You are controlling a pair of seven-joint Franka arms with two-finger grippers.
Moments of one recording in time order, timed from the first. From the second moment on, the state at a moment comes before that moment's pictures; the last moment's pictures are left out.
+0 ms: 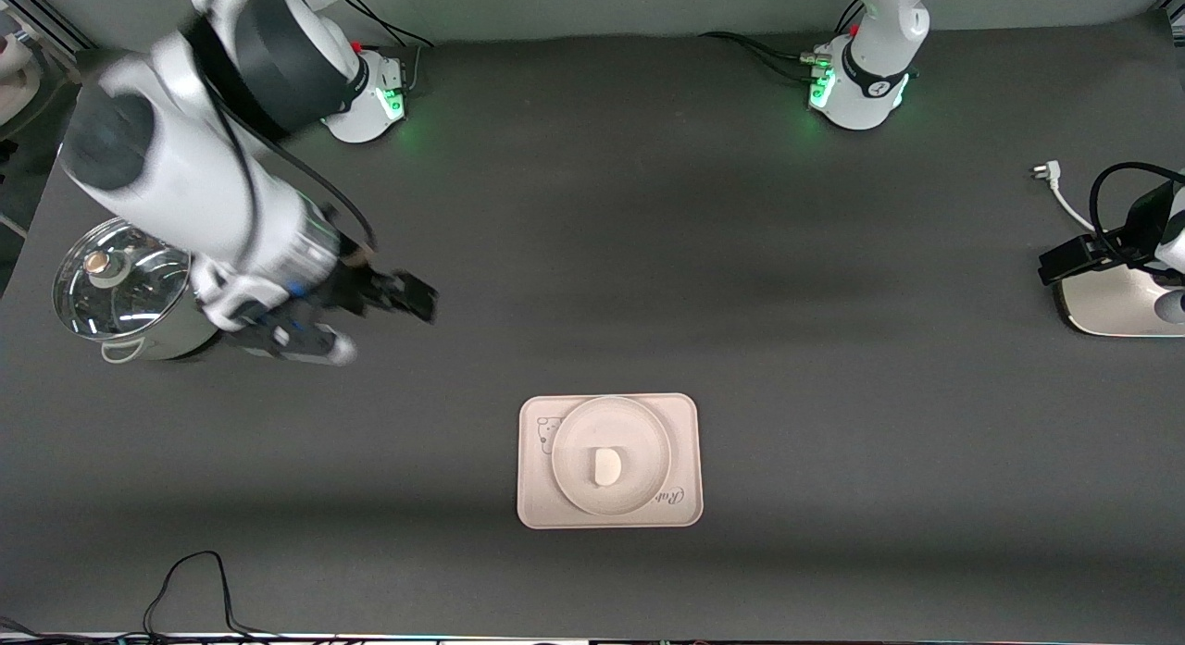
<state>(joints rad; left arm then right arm) 0.11 0.07 -0.09 -1.60 0.07 1.60 -0.15 0.30 0.21 0.06 -1.42 0.12 1.67 0.46</state>
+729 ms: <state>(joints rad) 0.11 0.07 -0.09 -1.60 0.07 1.60 -0.15 0.07 0.05 -0.08 -1.54 0.05 1.54 -0.08</state>
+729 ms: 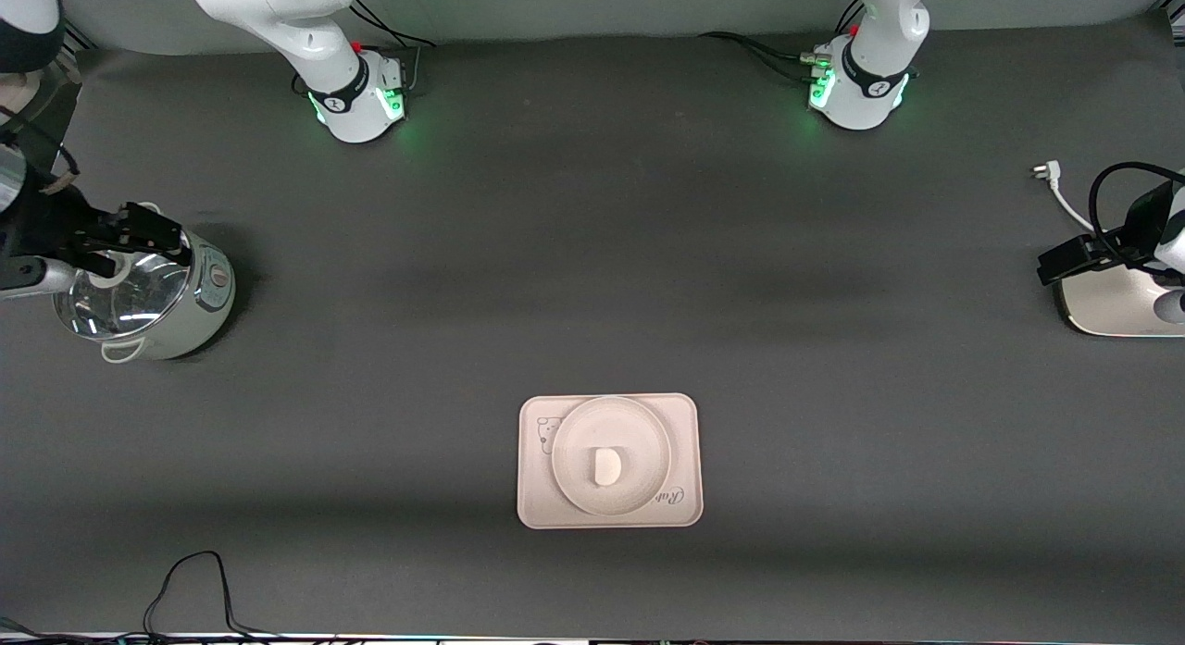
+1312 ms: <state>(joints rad) 0.11 0.07 -0.10 -1.58 0.07 1.60 -0.15 0.07 0.05 -0.13 -1.55 0.03 1.54 -0.09</state>
